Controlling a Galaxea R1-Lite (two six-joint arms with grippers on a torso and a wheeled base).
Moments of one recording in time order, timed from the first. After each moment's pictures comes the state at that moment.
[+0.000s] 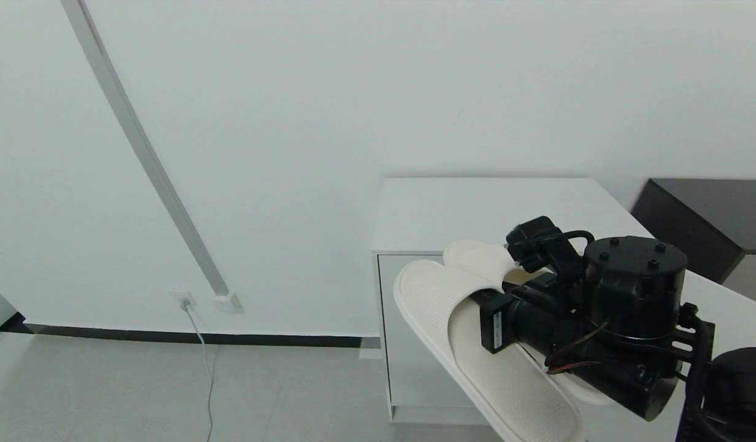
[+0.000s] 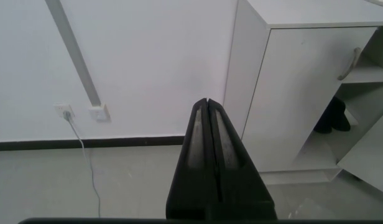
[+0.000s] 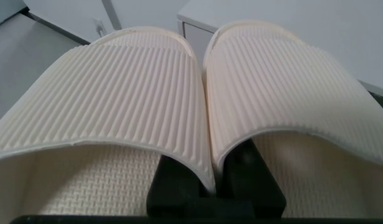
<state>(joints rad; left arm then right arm) 0.00 0.00 0.00 0.00 -0.03 0.01 0.81 1.70 -0.69 -0.83 -0.26 0.06</state>
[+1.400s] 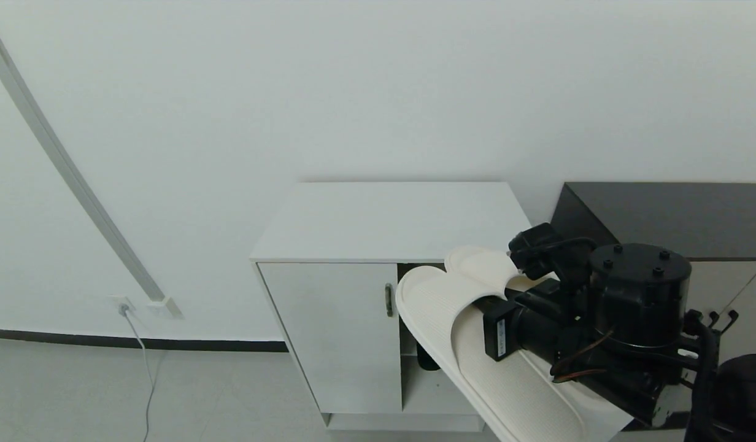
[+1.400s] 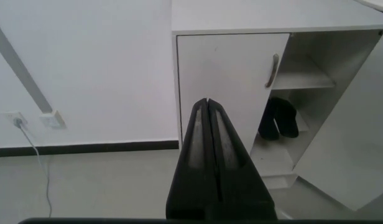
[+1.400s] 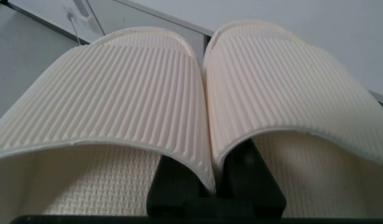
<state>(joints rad) 0.00 0.00 0.00 0.00 -0.03 0.01 0.81 1.69 -0.66 -0.84 -0.26 0.05</state>
